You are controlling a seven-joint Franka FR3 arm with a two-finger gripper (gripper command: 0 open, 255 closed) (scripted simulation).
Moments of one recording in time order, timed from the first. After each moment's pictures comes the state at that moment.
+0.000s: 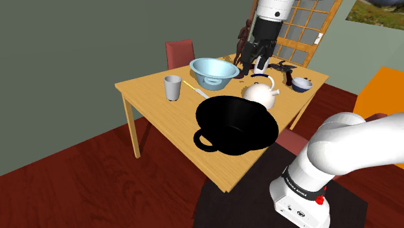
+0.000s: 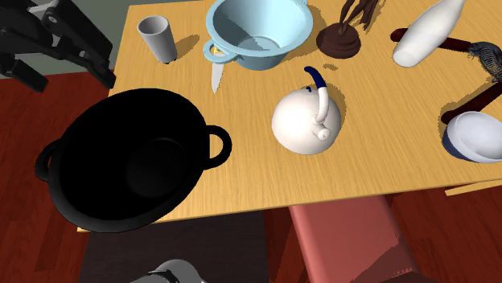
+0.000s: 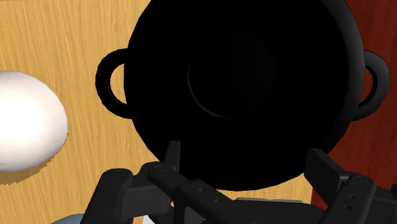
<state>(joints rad) -0.02 -0.79 0.06 -2.40 0.02 1.63 0.04</state>
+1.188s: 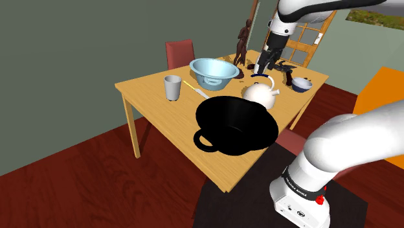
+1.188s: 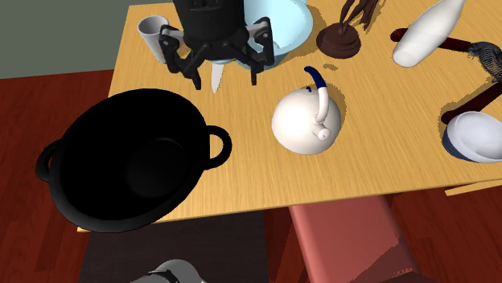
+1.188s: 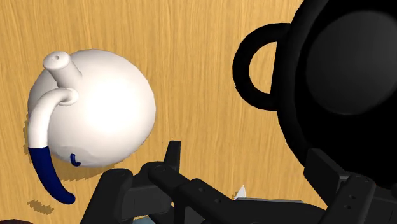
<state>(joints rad) -0.13 -0.57 -0.28 -2.38 -0.17 1.86 -0.34</state>
